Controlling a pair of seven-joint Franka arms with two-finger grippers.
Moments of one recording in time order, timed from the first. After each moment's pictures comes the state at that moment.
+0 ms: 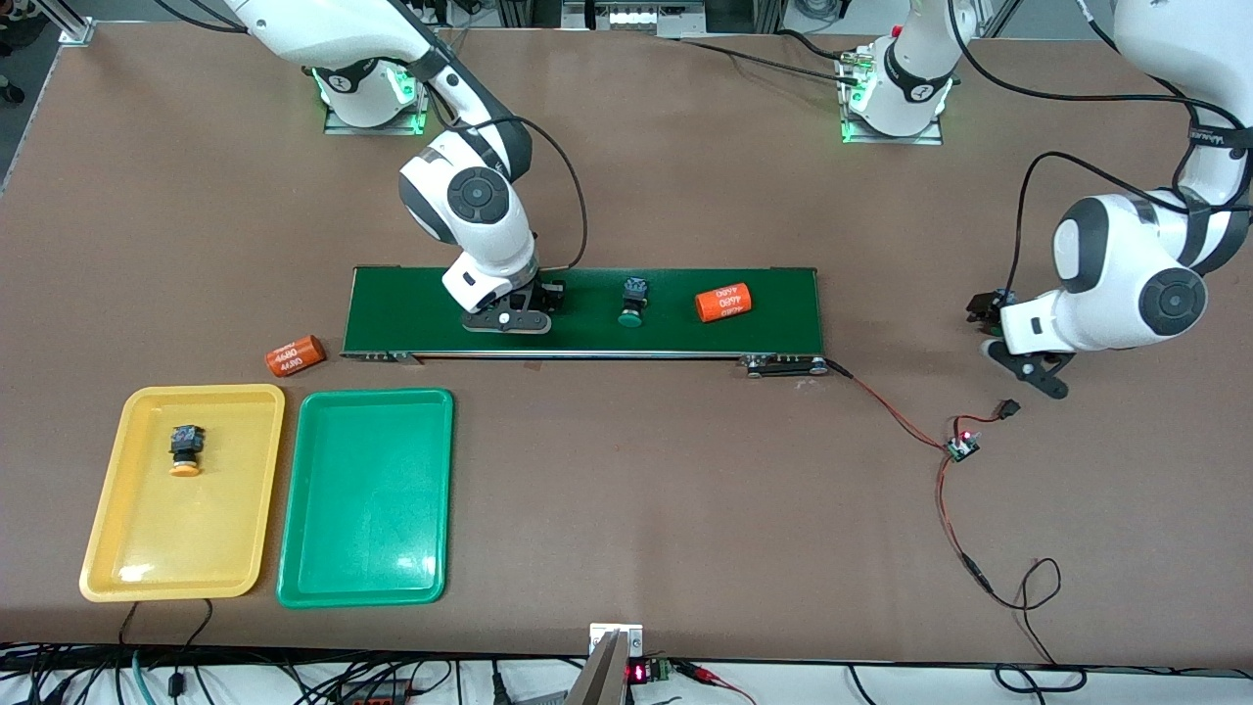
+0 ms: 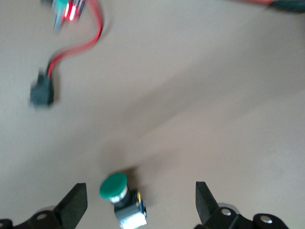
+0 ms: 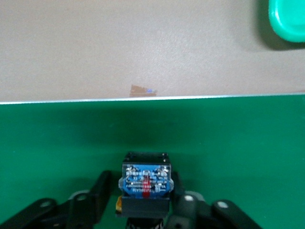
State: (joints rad) left arm 0.08 0.33 0.06 -2.09 0.04 2.13 0.59; right arm 0.25 0.47 0.40 -2.01 -0.30 2.42 0.86
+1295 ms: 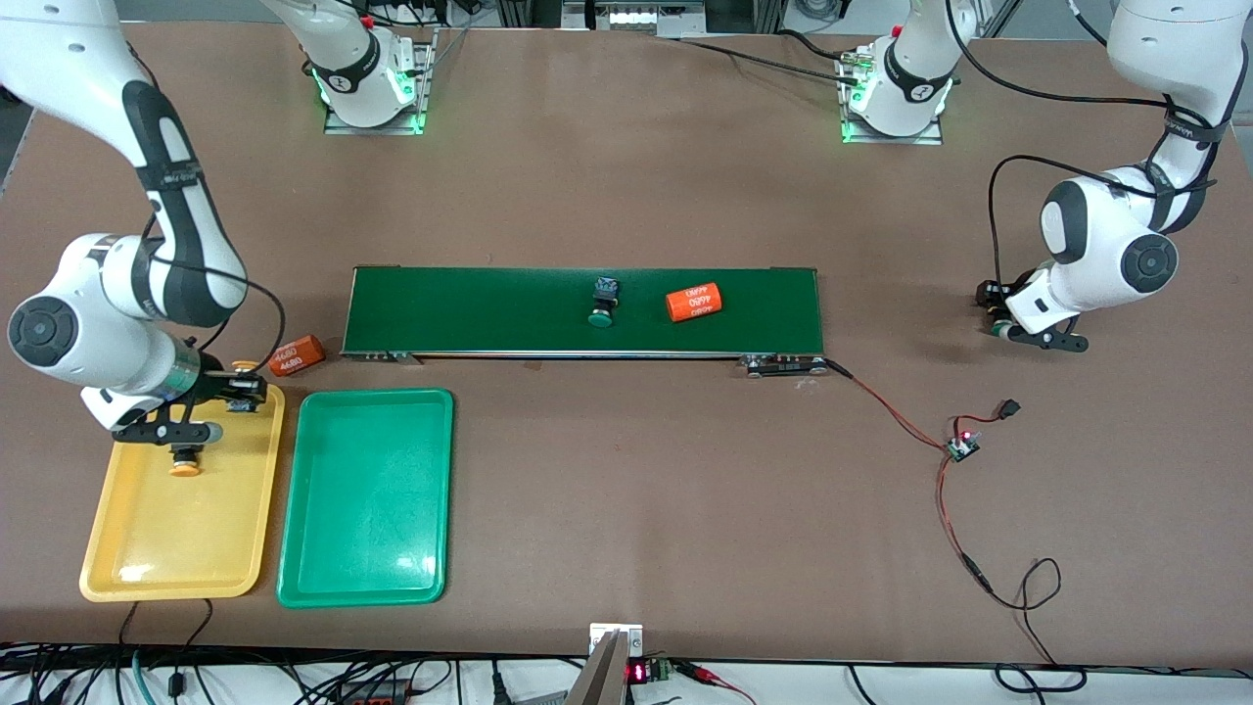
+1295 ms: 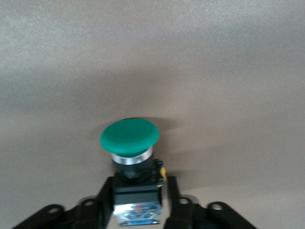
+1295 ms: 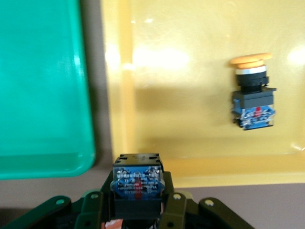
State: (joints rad) left arm 0.08 0.35 0.18 -2.34 0.04 2.44 0.38; right arm -0.11 0.55 0.00 -1.76 -0.06 2.26 -0.08
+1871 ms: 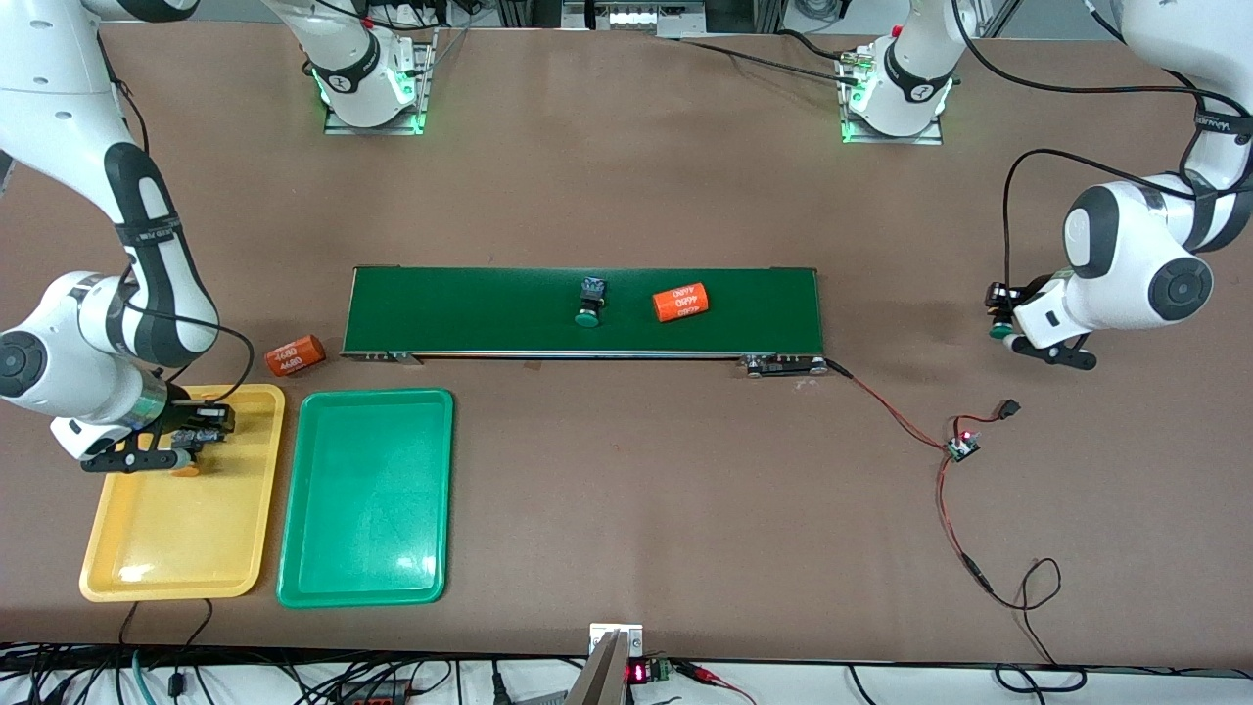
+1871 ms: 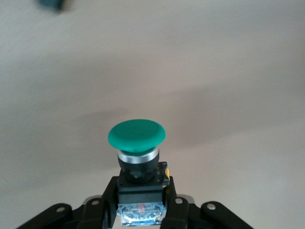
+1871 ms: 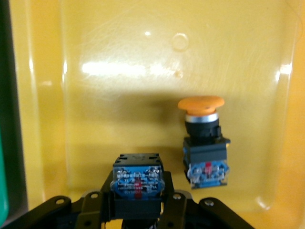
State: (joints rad) left arm 0.06 0.29 0.07 -2.11 0.04 2.03 0.38; right arm -0.18 0.71 -0.01 -1.61 -0.06 2.34 -0.20
